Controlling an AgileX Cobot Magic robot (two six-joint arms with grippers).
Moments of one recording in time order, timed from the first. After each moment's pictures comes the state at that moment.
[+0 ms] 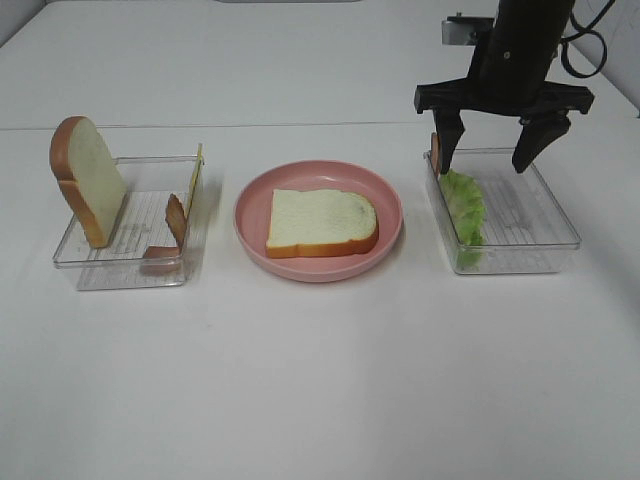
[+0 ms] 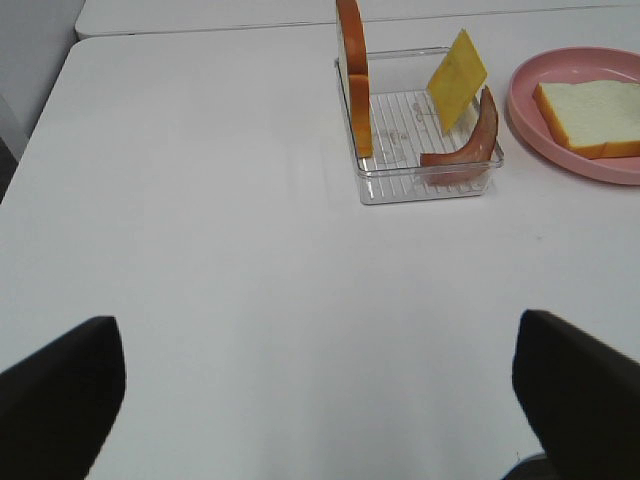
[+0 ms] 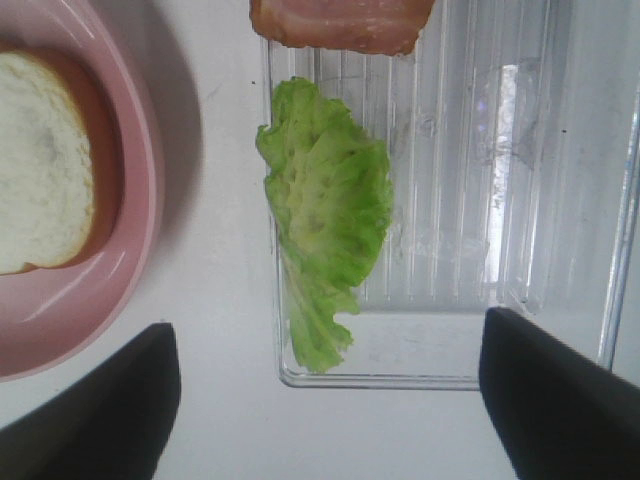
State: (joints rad) left arm 0.05 -0.01 -0.52 -0.08 1.08 0.04; right arm 0.26 2.13 -1.80 -0.03 1.22 0.22
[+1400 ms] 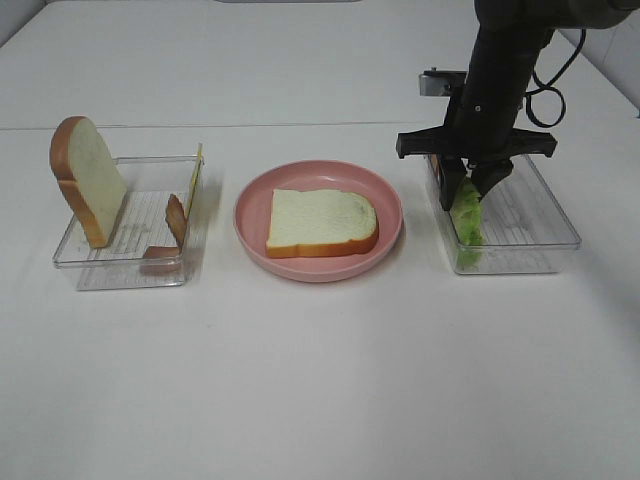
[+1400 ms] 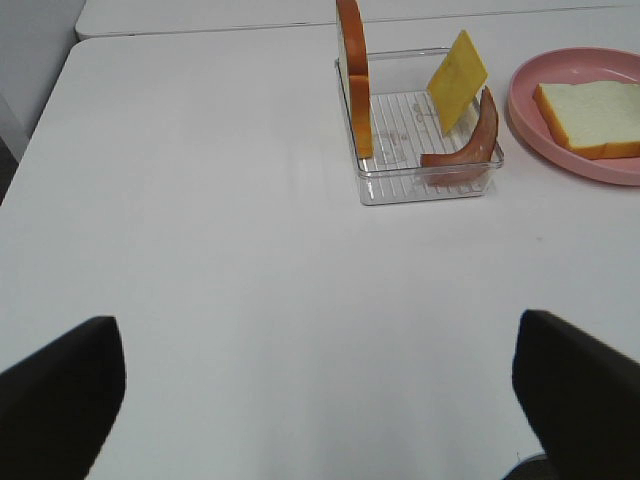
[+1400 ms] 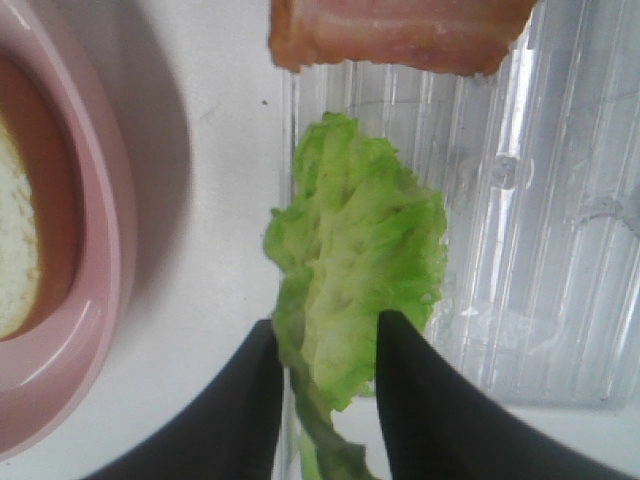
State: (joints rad) left arm 0.05 -0.01 -0.52 -0.08 1.08 0.04; right arm 0.26 2.26 -1.80 0.00 1.13 0.17
